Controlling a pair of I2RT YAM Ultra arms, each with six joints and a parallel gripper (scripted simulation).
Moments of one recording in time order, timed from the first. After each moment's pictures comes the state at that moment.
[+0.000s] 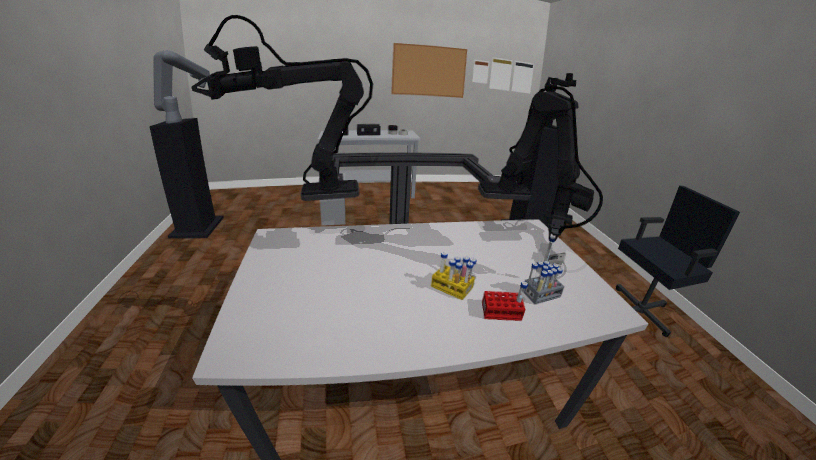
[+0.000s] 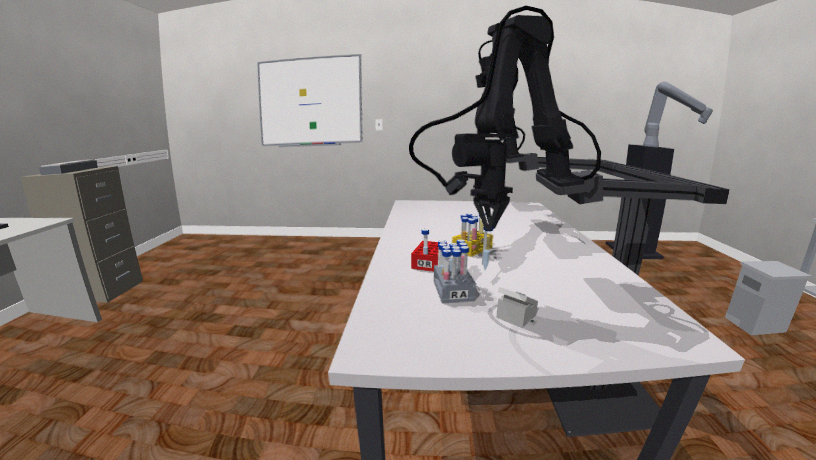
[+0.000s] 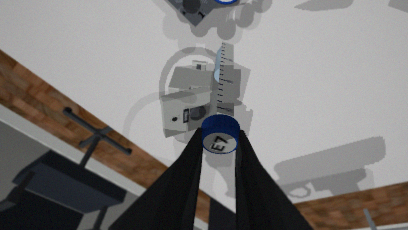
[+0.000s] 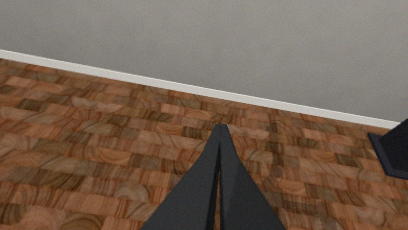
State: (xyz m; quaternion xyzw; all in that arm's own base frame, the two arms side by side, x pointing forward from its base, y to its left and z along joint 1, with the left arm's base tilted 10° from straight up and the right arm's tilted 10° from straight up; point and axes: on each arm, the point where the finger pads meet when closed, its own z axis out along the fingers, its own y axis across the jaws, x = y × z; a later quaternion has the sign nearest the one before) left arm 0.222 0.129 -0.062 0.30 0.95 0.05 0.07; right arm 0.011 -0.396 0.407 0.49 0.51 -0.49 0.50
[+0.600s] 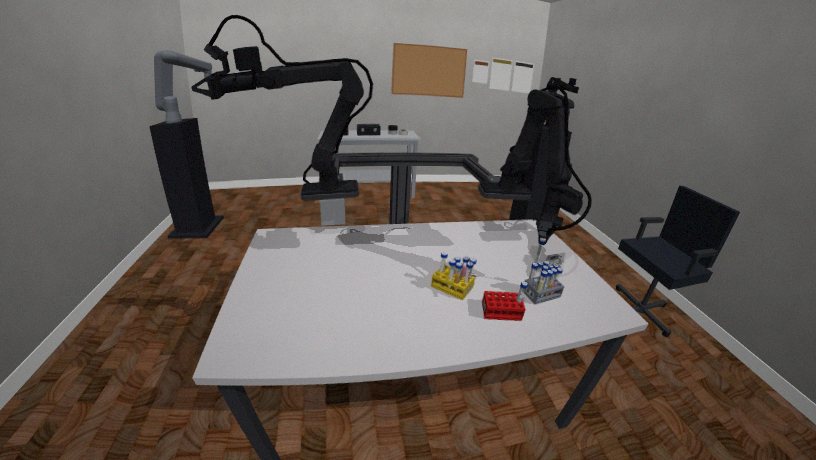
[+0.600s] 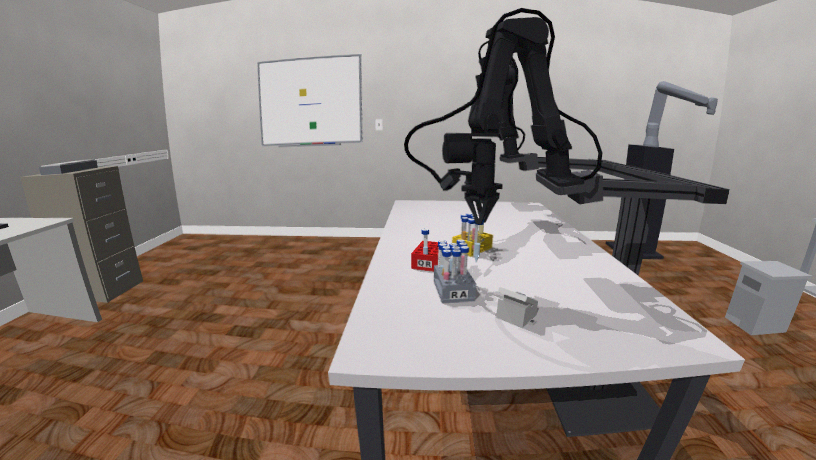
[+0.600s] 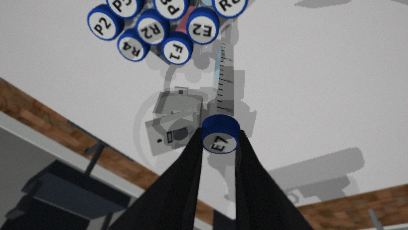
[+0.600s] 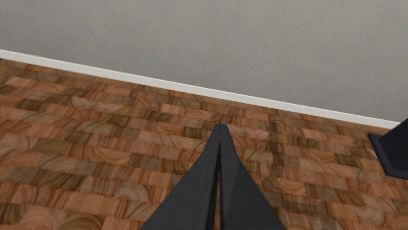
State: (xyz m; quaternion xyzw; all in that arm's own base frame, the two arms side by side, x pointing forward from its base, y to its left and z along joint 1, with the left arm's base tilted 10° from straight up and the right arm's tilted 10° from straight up) left arm 0.238 0.075 -0.062 0.32 0.94 0.05 0.07; right arm 0.011 -0.396 0.407 0.49 0.51 -0.49 0.50
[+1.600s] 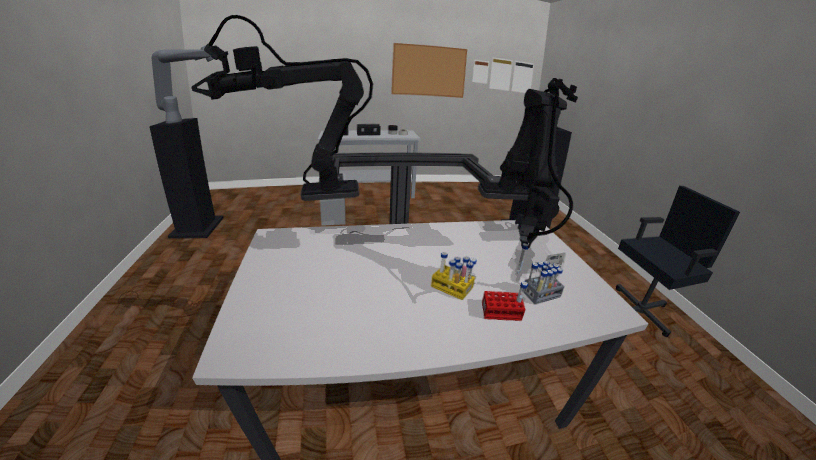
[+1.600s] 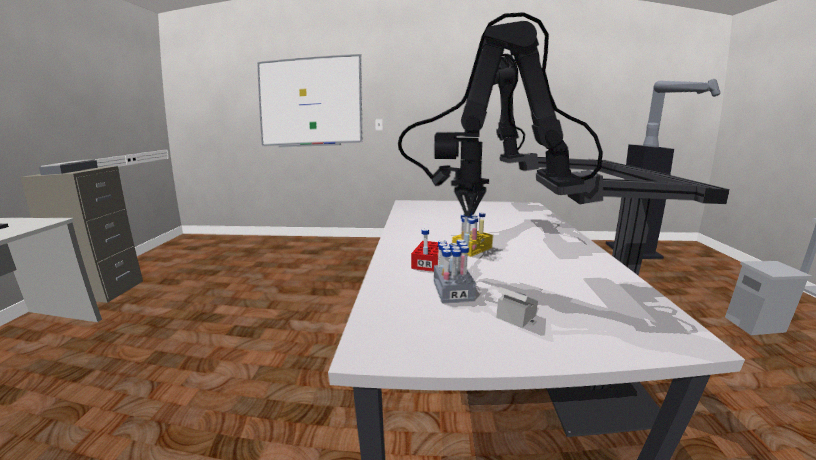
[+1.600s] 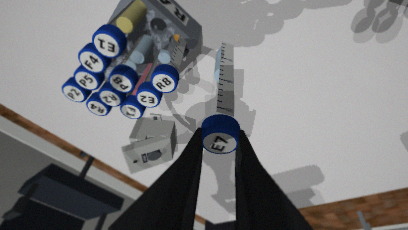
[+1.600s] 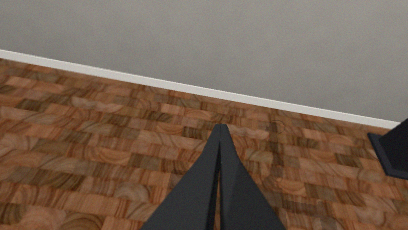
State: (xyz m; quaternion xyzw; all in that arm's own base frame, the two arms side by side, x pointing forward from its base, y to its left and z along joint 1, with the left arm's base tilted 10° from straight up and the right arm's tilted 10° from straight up) left arm 0.259 -0.006 -0.063 0.32 0.94 0.05 0.07; right arm 0.011 -0.396 0.407 0.49 0.51 -0.49 0.50
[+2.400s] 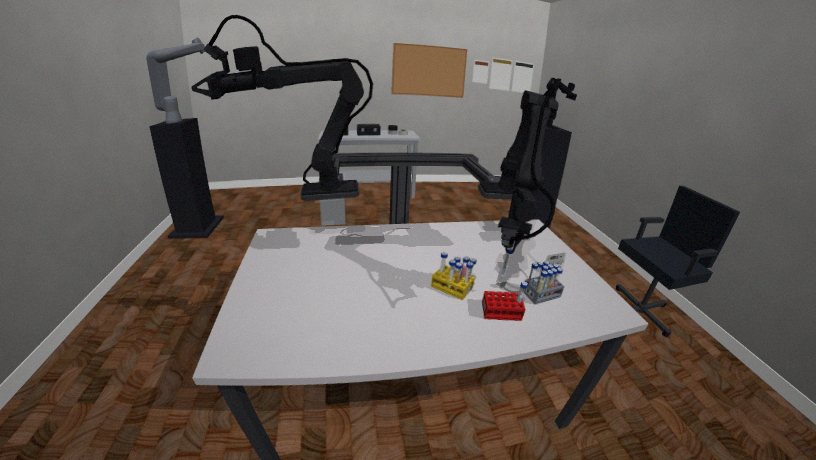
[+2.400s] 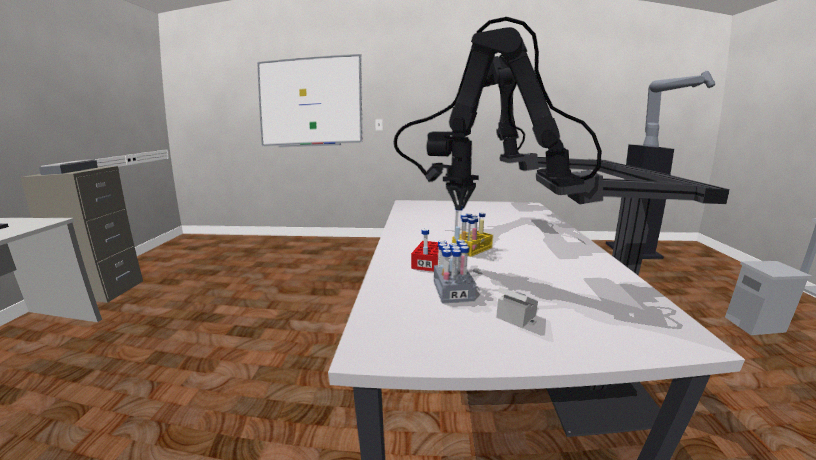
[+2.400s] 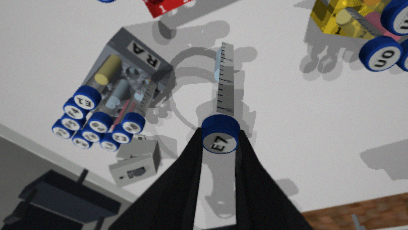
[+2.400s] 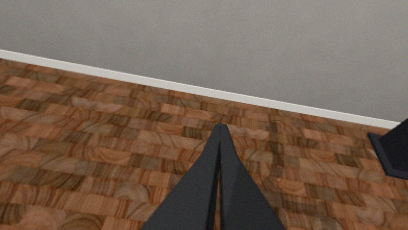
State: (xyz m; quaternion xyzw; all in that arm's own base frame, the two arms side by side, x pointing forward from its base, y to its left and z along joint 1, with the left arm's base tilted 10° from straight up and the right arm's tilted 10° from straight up) left arm 0.280 -0.077 -0.062 0.32 0.94 0.05 0.08; right arm 0.011 -0.396 0.407 0.49 0.51 -0.49 0.50
